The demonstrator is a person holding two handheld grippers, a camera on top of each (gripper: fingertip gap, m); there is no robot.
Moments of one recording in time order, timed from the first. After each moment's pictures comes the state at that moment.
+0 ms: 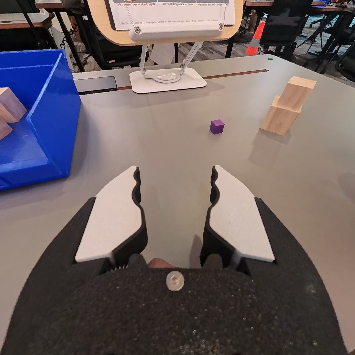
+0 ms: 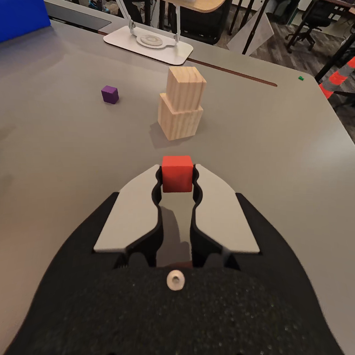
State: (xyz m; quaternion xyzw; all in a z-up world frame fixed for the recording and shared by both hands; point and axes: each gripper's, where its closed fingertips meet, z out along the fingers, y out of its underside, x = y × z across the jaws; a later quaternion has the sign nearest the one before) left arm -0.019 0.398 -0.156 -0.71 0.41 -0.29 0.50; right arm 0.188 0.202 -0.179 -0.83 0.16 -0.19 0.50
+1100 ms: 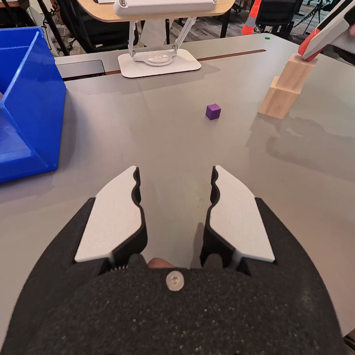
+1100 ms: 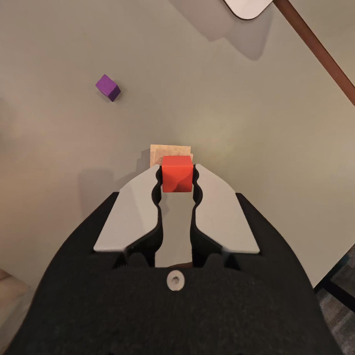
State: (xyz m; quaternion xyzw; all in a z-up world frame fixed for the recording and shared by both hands) left arm -0.019 0.392 -0.172 -0.71 0.43 -0.29 0.47; right arm 0.256 0.310 -0.147 -0.97 -0.01 -0.05 0.22
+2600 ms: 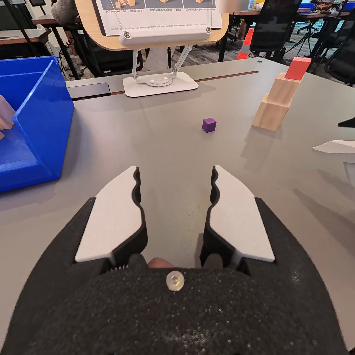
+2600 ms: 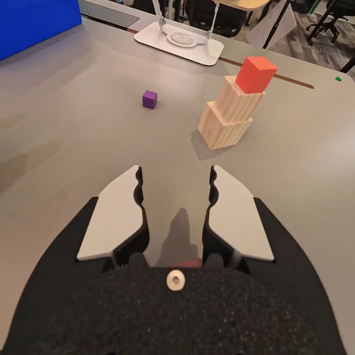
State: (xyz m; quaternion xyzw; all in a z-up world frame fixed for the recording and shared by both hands) left arm -0.017 0.386 -0.163 -0.69 0.42 -0.30 0.51; right arm 0.140 0.246 -0.182 -0.84 0.15 -0.17 0.49
